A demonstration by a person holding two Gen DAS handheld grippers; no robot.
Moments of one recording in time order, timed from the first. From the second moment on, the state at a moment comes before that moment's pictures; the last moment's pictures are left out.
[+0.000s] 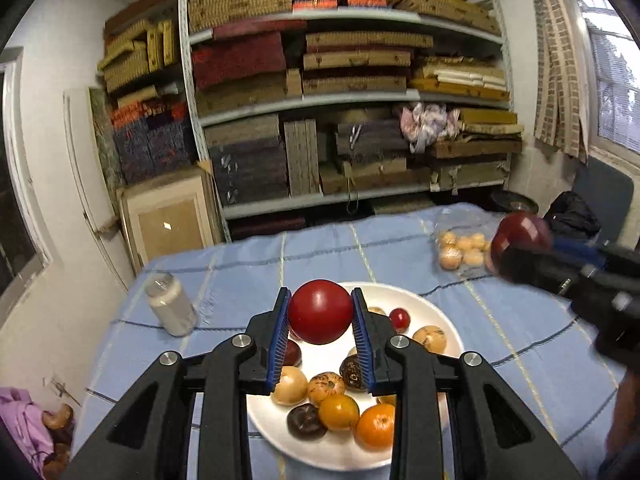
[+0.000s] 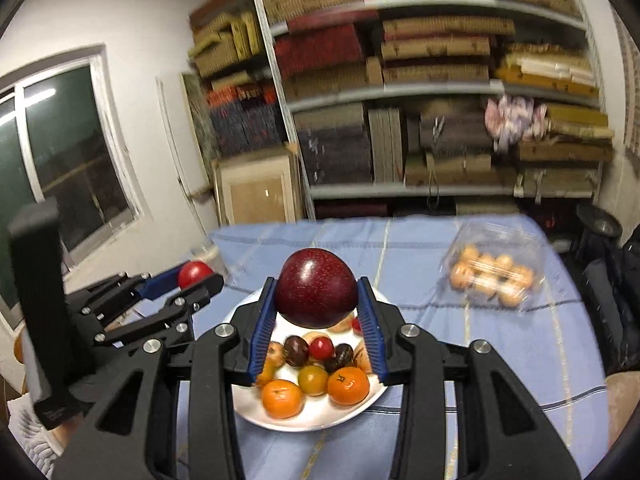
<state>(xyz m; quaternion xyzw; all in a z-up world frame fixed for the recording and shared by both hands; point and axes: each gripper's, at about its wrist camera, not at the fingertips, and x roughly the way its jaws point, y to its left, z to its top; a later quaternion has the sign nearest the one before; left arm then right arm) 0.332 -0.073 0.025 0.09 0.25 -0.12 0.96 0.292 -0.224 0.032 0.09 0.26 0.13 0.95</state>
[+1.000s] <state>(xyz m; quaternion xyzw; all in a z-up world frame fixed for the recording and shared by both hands) 0.462 -0.058 -0.085 0.09 0.39 -0.10 0.91 0.439 -0.173 -0.095 0.04 0.39 0.11 0.91</state>
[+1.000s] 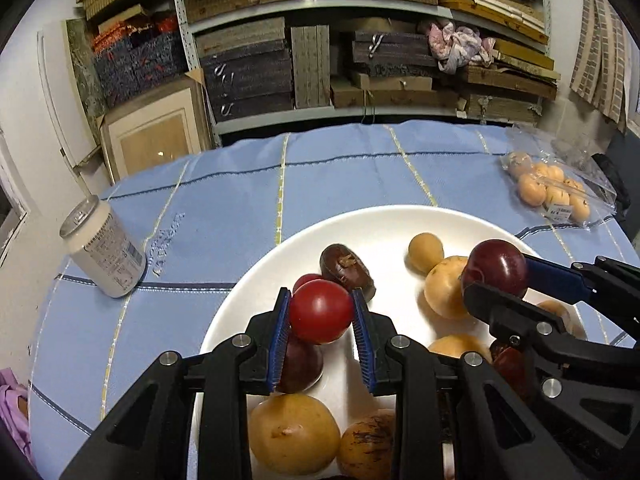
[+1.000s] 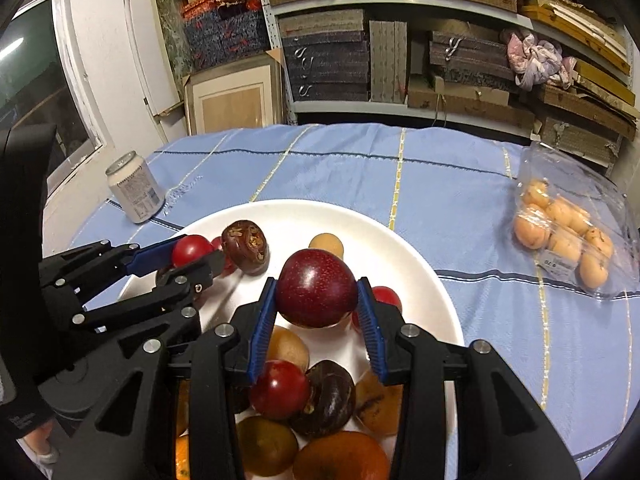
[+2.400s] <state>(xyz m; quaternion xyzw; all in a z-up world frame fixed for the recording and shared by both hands) 0.355 -0.064 -0.042 0.16 0.30 -0.09 0.94 0.387 -0.187 -0.049 0.10 0.35 0.14 0.92</state>
